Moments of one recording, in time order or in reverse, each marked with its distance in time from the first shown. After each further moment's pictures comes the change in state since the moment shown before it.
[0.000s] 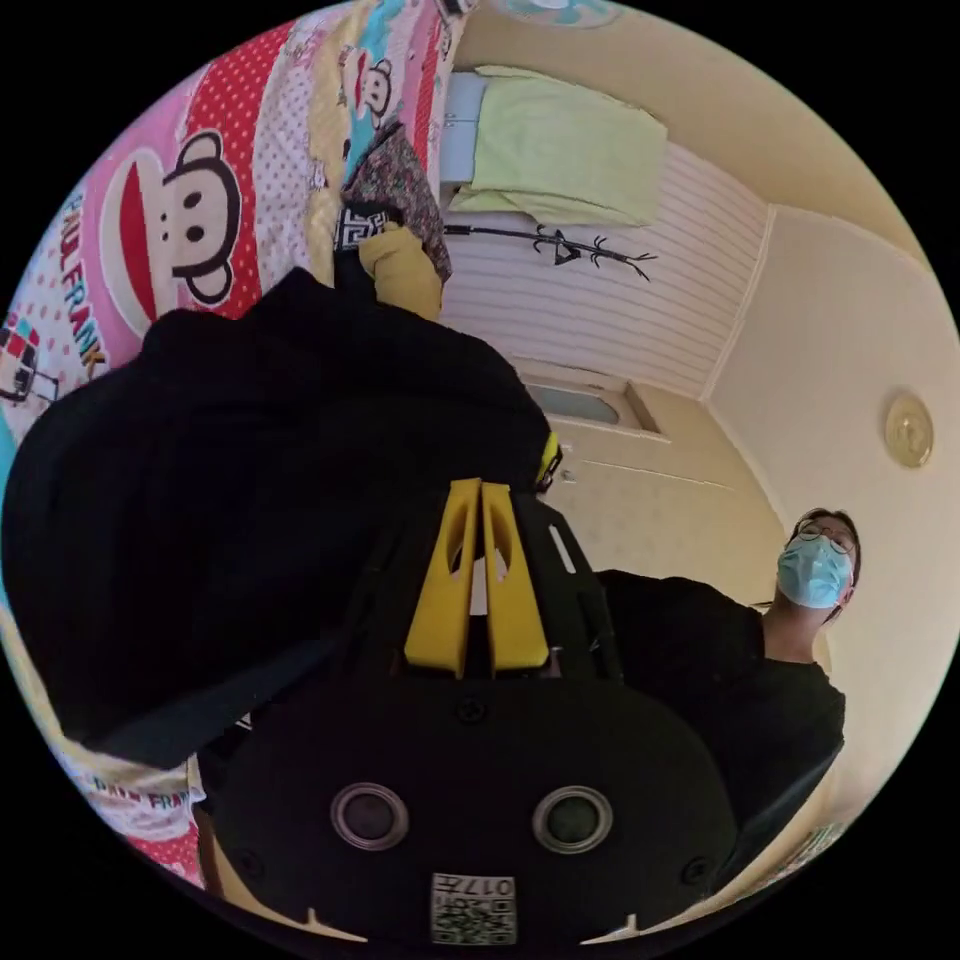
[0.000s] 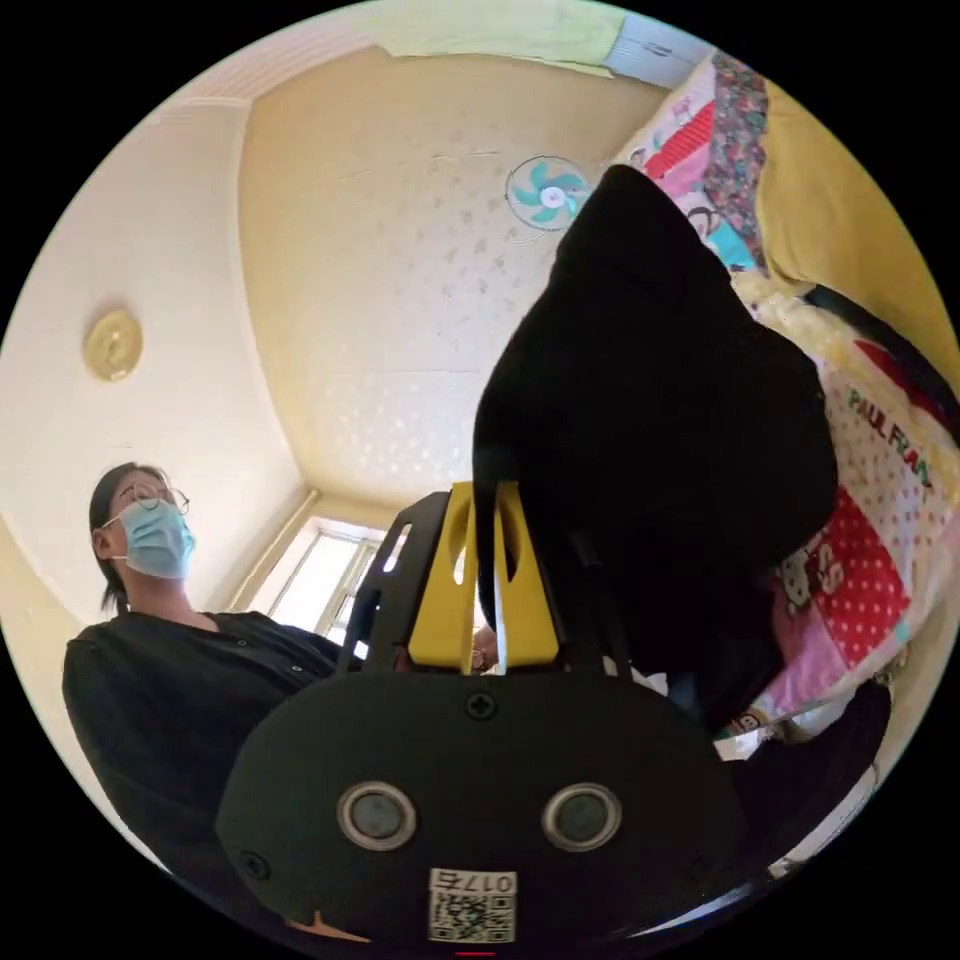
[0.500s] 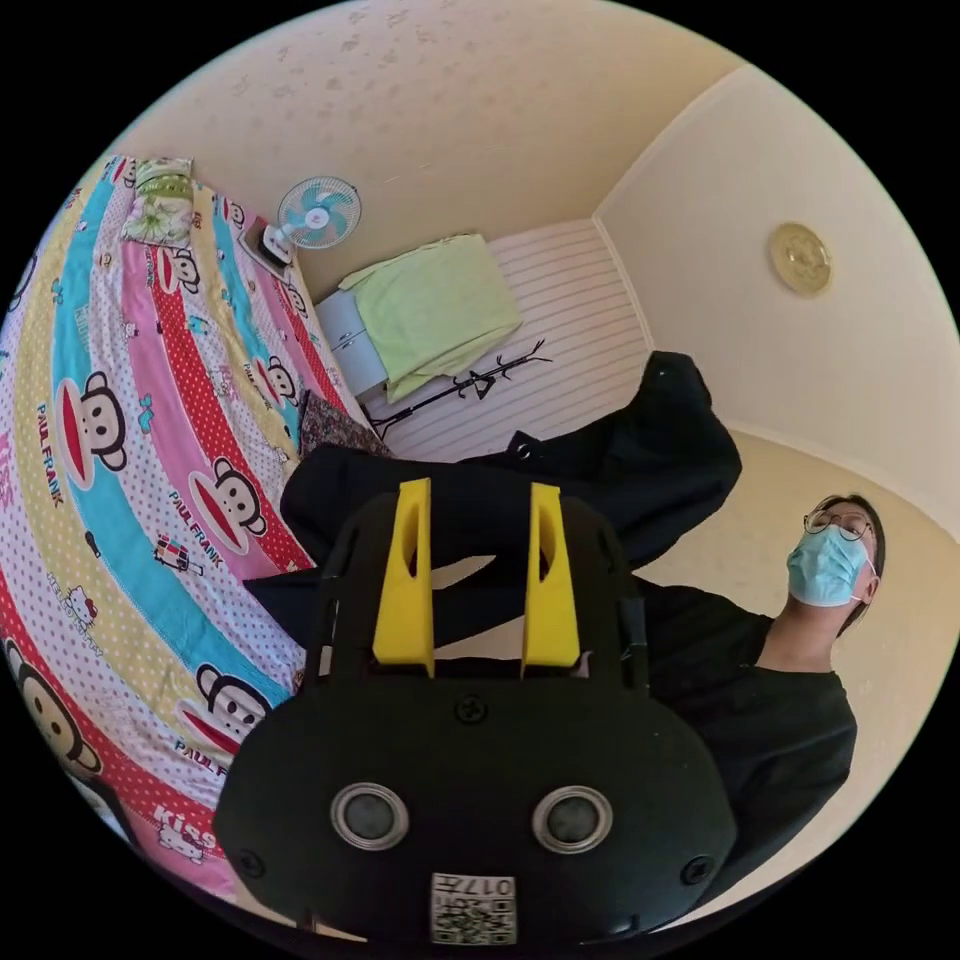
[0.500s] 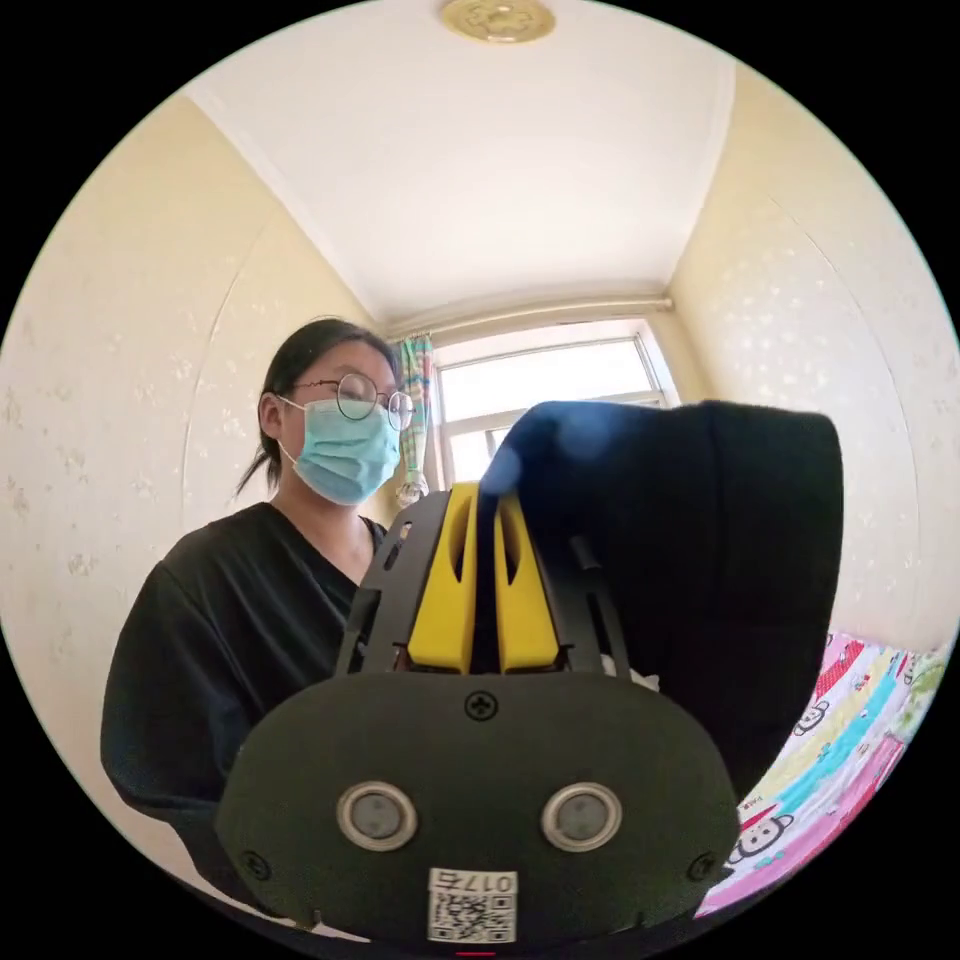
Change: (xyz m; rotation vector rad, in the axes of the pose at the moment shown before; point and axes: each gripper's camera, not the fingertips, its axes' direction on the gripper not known) left arm 0.207 0.163 -0.140 0.435 -0.097 0.444; right arm -0.369 0.167 0.202 -0.648 -0.656 -0.964
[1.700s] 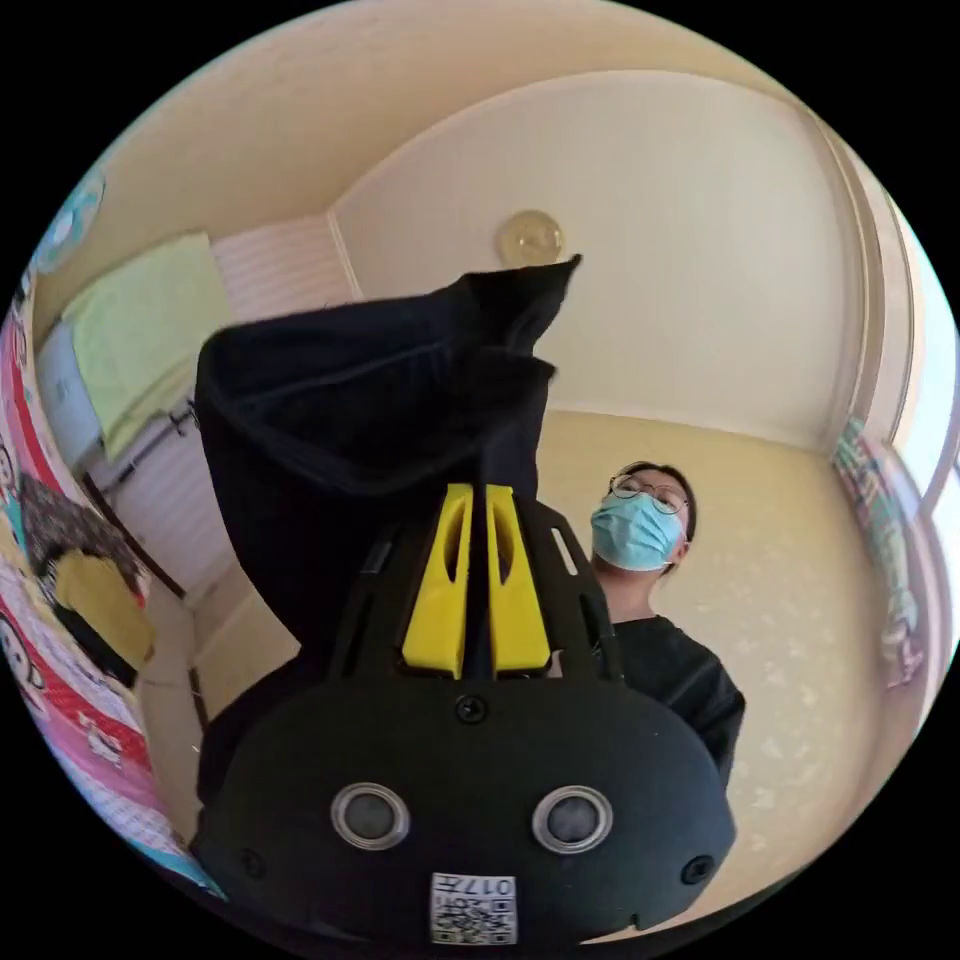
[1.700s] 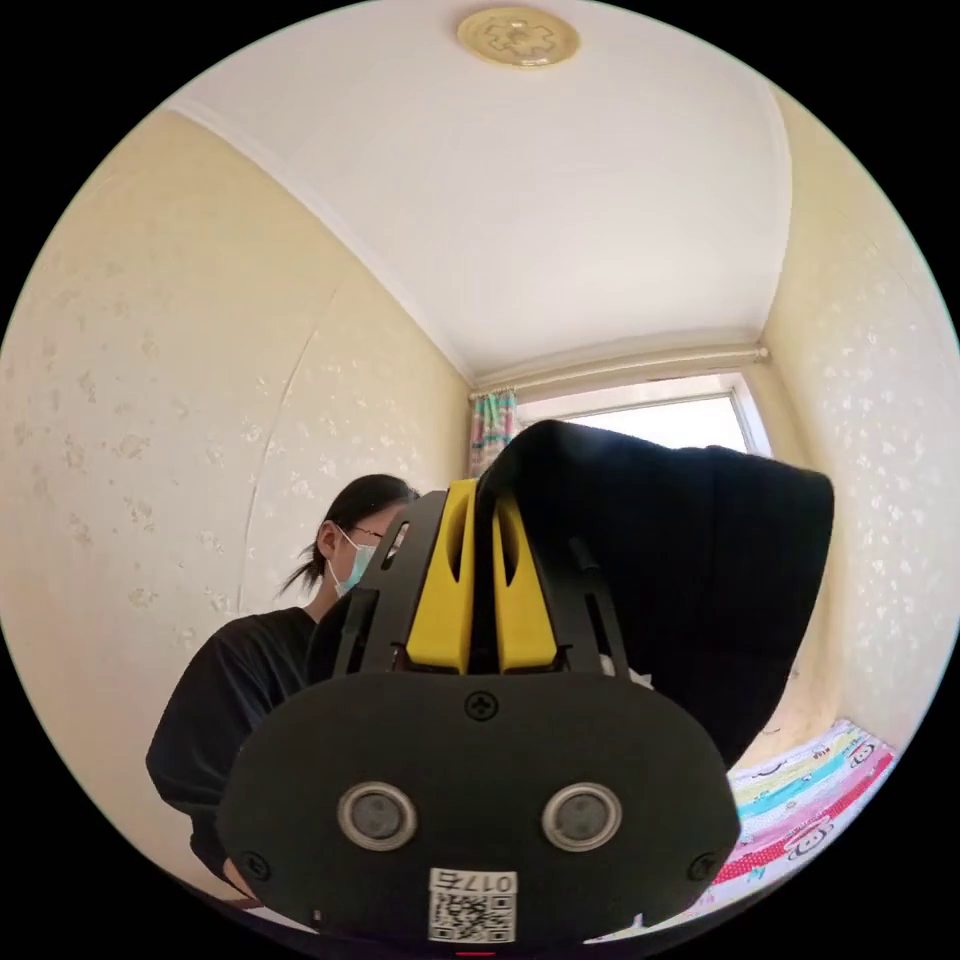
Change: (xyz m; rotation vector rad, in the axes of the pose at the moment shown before) left arm 0.110 0.059 0.185 0.142 0.696 0.365; right arm -0.045 0.051 0.166 0.139 -0.219 -0.090
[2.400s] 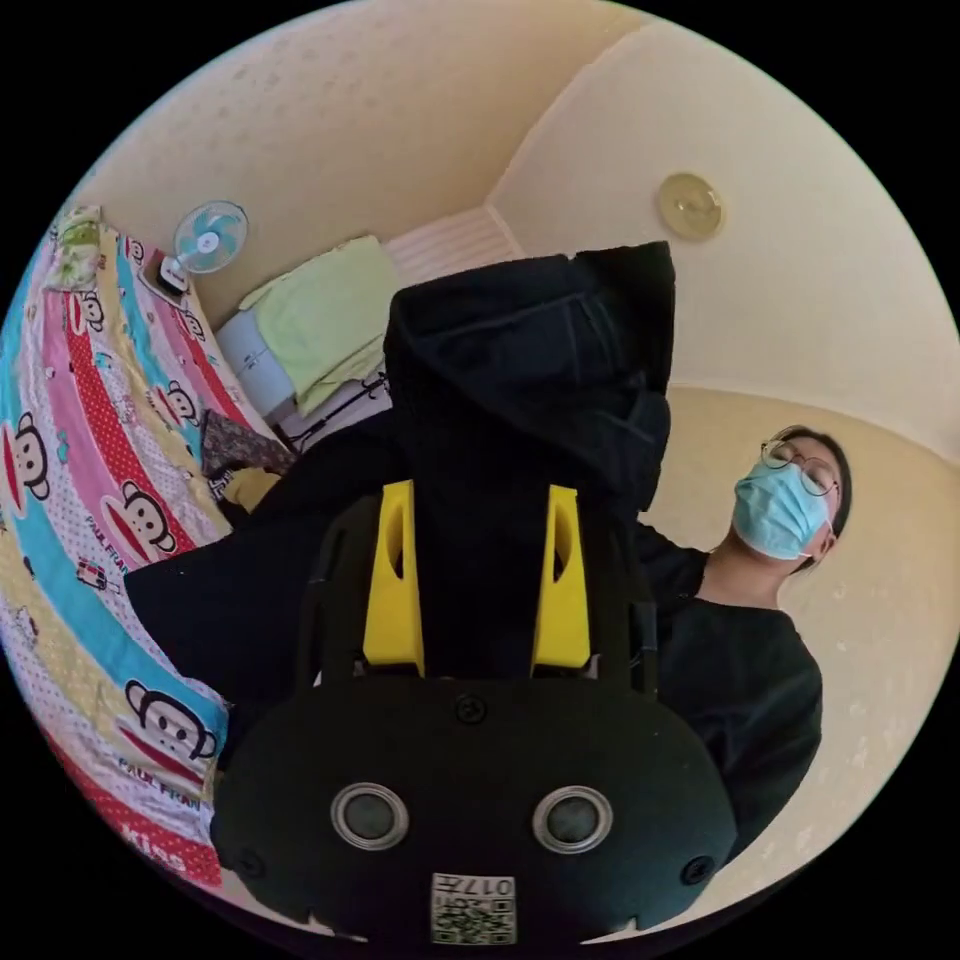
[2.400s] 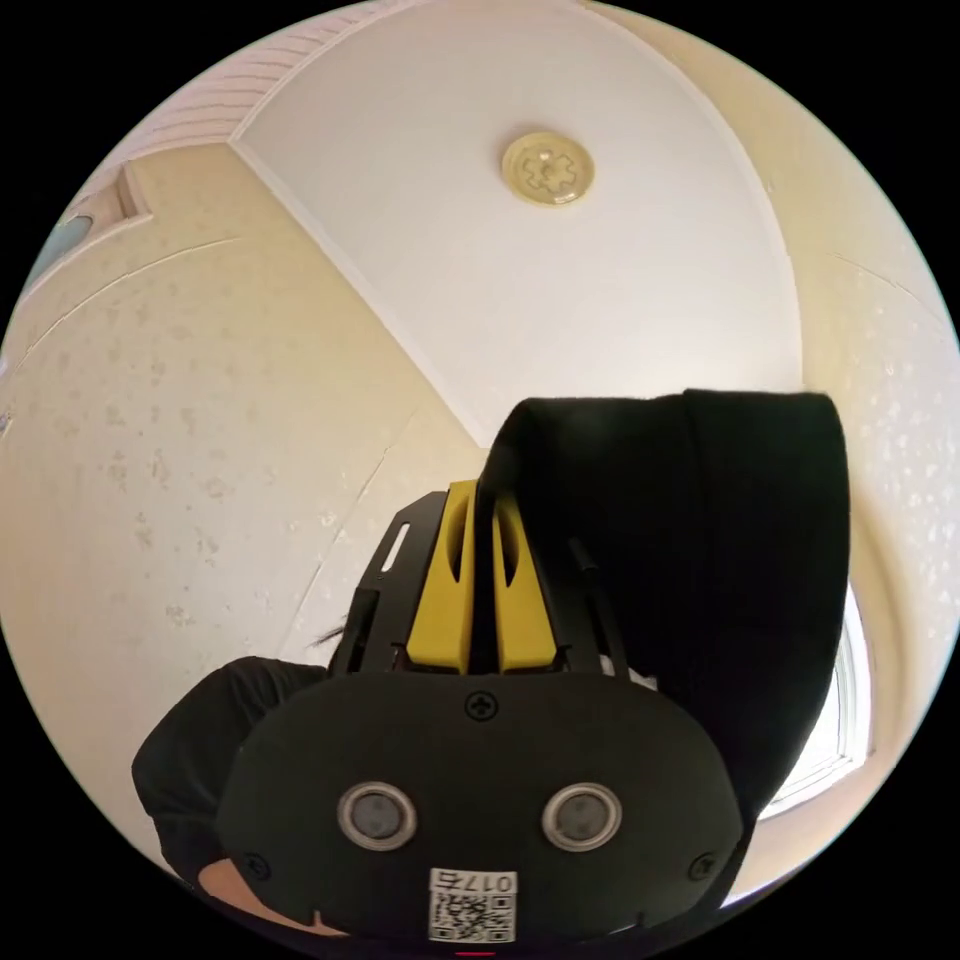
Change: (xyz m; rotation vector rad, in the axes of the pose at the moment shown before) left arm -0.129 0.095 0.171 -0.124 -0.398 -0.259; right arm 0.035 0.029 -0.034 0.490 -0.280 -0.031
